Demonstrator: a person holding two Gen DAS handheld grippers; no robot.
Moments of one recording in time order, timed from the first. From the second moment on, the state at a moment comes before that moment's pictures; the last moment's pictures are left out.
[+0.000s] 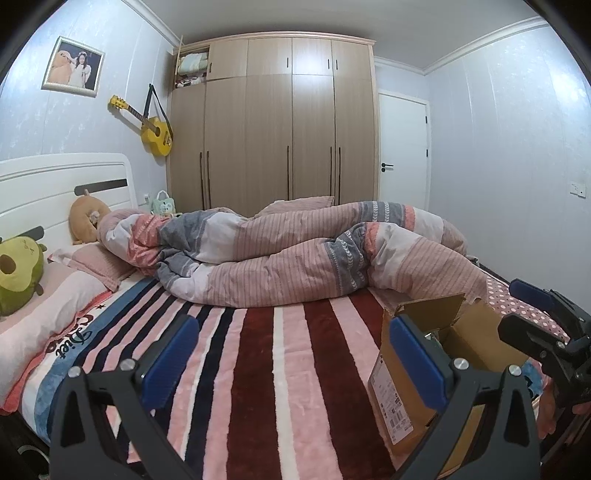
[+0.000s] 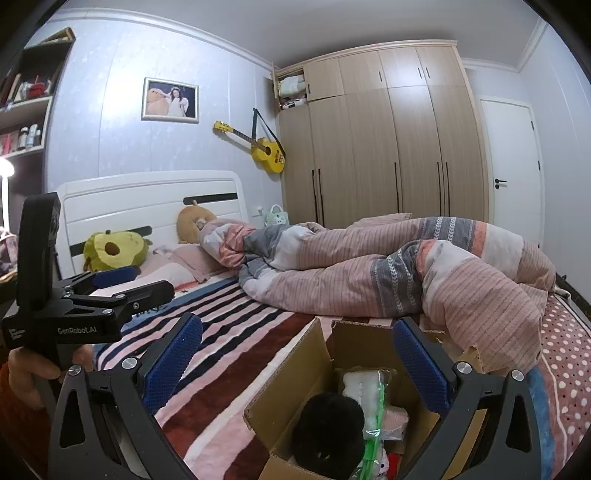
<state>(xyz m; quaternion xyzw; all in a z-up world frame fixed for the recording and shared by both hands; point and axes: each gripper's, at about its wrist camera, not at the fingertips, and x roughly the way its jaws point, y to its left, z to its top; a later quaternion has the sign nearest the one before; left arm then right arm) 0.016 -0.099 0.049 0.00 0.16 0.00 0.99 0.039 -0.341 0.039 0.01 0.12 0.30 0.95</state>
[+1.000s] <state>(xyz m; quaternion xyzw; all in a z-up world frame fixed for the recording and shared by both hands) 0.013 -0.103 0.053 0.00 0.16 -0.01 0.99 0.039 -0.342 0.039 0.01 0.12 0.30 0.95</state>
